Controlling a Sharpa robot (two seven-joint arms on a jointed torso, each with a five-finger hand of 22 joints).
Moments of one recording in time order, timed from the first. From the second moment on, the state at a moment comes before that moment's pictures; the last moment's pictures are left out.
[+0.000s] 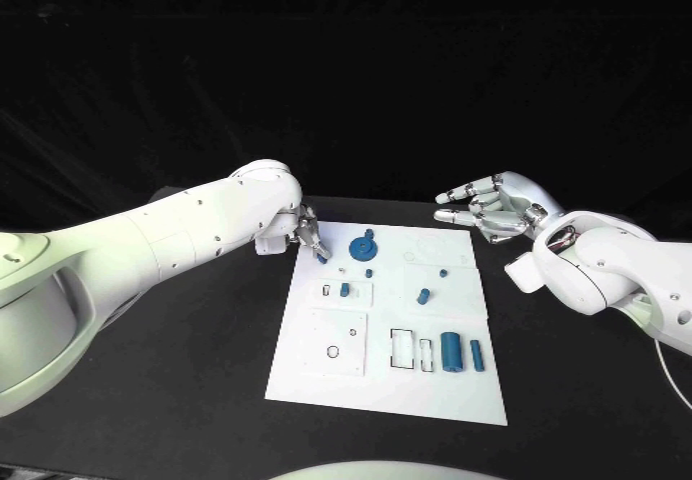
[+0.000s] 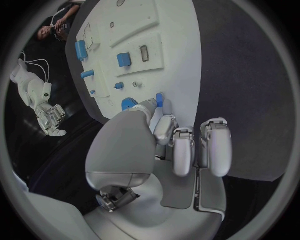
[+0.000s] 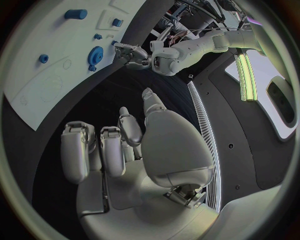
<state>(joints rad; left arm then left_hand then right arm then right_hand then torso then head) 1.31 -0.45 0.00 0.96 -1.08 0.35 -0.60 1.36 -0.10 0.38 0.24 0.21 0.97 0.04 0.49 0.68 1.39 -0.04 1.20 1.18 1.47 -0.09 1.57 1.31 0.02 1.47 0.01 1.50 1.31 1.20 -0.90 0.03 1.54 -0.75 -0.34 0.13 1.31 -0.05 -0.04 0.12 0.25 0.96 0.15 0.07 0.08 1.37 0.06 1.16 1.29 1.47 -0.01 1.51 1.31 0.05 1.45 0.09 1.43 1.29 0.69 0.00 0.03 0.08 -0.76</state>
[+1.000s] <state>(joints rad) 1.28 -0.67 -0.03 1.34 -1.00 0.07 -0.62 1.28 -0.16 0.51 0.18 0.25 0.97 0.05 0.52 0.71 1.42 -0.04 1.23 1.21 1.47 -0.09 1.57 1.31 0.02 1.47 0.01 1.51 1.31 1.20 -0.90 0.03 1.54 -0.75 -0.34 0.13 1.31 -0.05 -0.04 0.12 0.25 0.96 0.15 0.07 0.08 1.37 0.06 1.16 1.29 1.47 -0.01 1.51 1.31 0.05 1.45 0.09 1.43 1.29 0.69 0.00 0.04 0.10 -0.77</state>
